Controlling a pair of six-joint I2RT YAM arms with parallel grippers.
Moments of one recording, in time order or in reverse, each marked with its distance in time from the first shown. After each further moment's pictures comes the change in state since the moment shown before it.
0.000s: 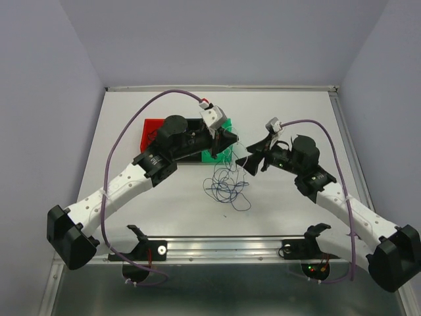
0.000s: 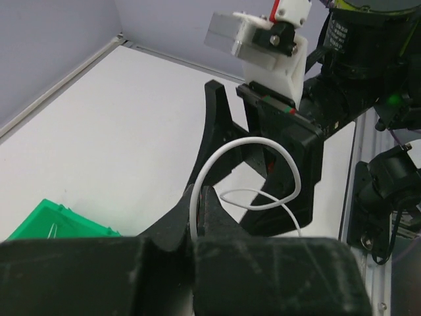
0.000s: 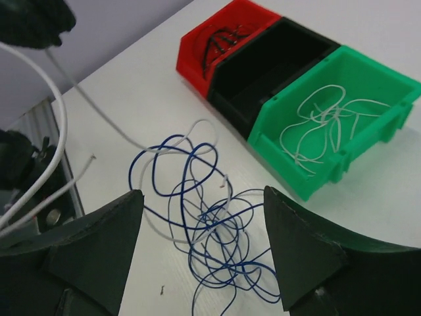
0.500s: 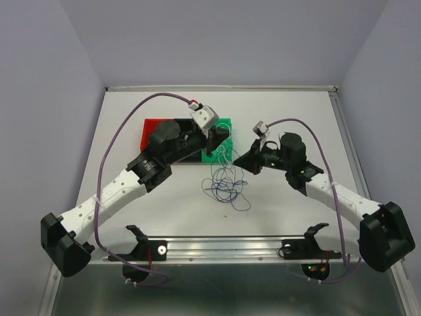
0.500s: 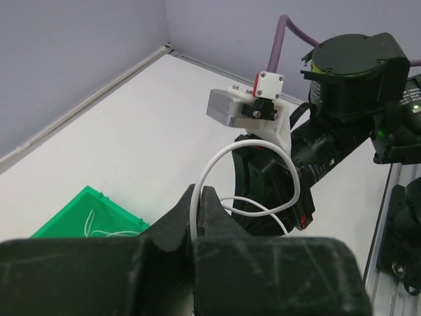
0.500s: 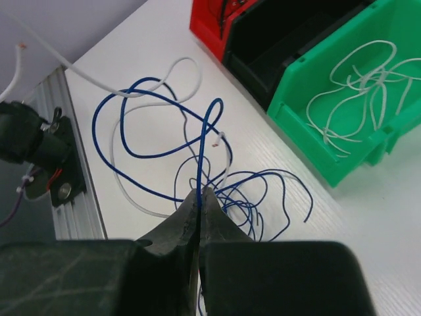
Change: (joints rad) left arm 0.000 -0.064 -0.046 0.024 -0.145 0.010; right arm 0.000 0.203 0.003 0.056 -0.205 -0.015
